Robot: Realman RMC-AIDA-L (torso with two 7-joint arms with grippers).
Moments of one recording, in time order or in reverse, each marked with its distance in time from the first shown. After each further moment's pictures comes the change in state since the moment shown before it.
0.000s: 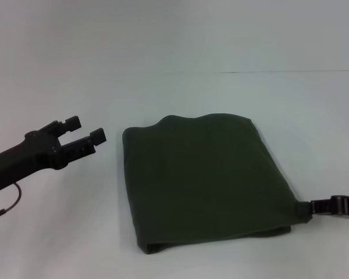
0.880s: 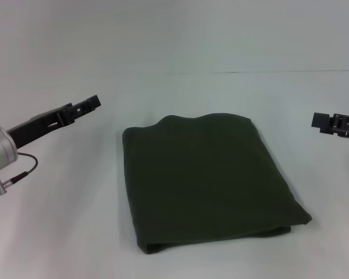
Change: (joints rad) left arm -0.142 0.009 0.035 -0.092 0.008 -0.426 -0.315; right arm 0.042 0.008 0.319 -0.141 0.040 -0.172 -0.043
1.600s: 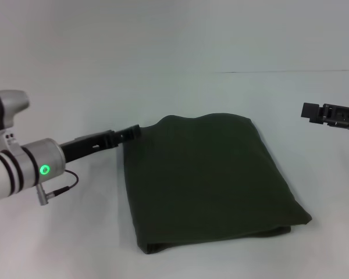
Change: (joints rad) left arm -0.062 -0.023 0.226 -0.105 0.002 -0.195 -0.060; right arm 0.036 0.012 0.001 -0.006 0.007 -0.002 -0.010
